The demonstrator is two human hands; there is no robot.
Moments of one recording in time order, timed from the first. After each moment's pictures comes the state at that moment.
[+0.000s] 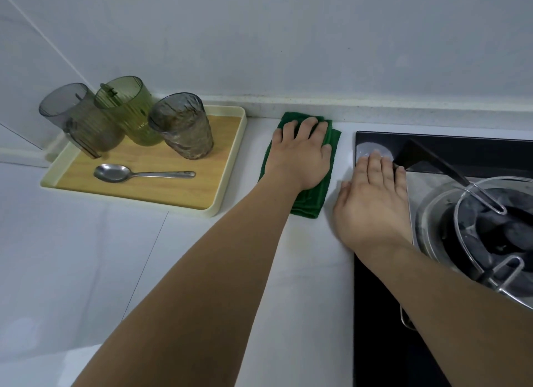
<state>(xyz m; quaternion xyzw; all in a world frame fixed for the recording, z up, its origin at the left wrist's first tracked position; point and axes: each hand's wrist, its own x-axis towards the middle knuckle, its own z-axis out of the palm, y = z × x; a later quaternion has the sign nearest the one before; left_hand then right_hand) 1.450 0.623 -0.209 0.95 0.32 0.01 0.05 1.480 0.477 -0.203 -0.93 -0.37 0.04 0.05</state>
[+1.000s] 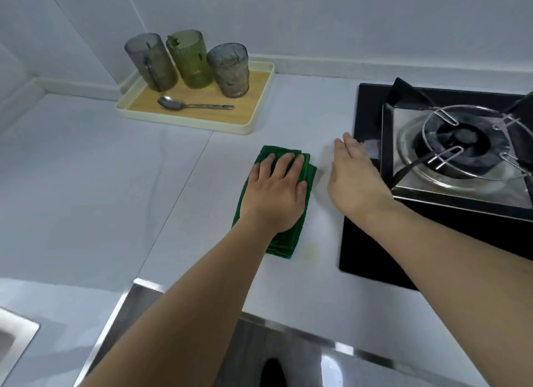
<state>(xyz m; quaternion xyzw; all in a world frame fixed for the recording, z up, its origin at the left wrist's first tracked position) 1.243 0.454 -0.208 0.93 0.37 0.02 0.06 1.377 0.378 -0.173 -0.85 -0.49 0.13 0.14</state>
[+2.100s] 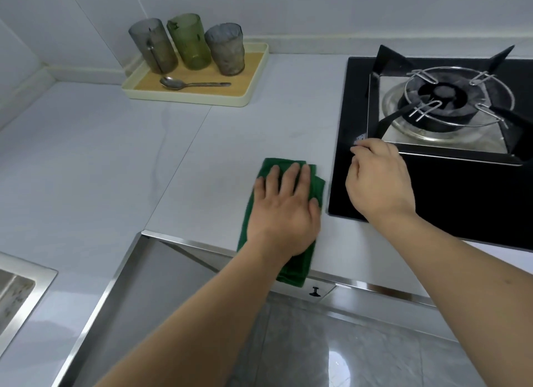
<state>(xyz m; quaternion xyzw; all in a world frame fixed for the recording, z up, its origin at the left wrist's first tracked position) 1.200 0.342 -0.207 0.92 0.38 0.02 0.08 1.360 0.287 -0.208 -0.87 -0.45 -0.05 0.21</state>
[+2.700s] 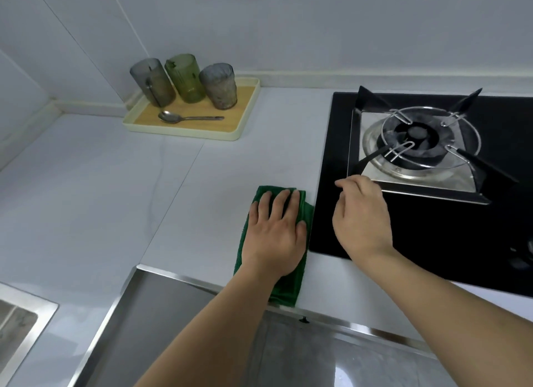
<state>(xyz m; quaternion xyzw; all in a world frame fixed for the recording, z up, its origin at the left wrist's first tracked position) 1.224 0.350 -0.201 0.91 0.39 0.02 0.10 1.364 0.279 -0.189 -0.85 -0.44 0.00 0.29</state>
